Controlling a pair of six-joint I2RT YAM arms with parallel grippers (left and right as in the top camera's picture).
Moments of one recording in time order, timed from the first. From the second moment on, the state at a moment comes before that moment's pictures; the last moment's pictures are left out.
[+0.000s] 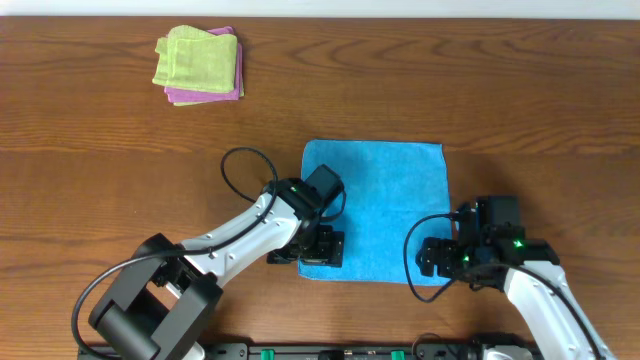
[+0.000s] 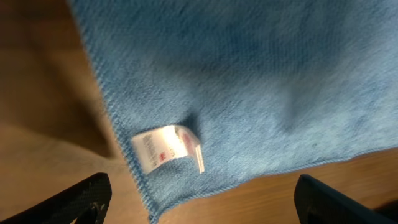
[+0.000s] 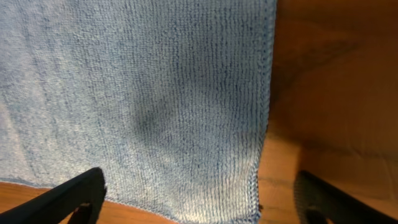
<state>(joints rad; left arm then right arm) -0.73 1.71 0.98 -0.81 0.28 -0.62 0.01 1.18 0.48 -0.72 -0.23 0.17</state>
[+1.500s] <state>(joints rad) -0.77 1.67 0.86 -0.73 0.39 -0.79 0.01 1.28 0.52 -0.76 -0.39 0.45</state>
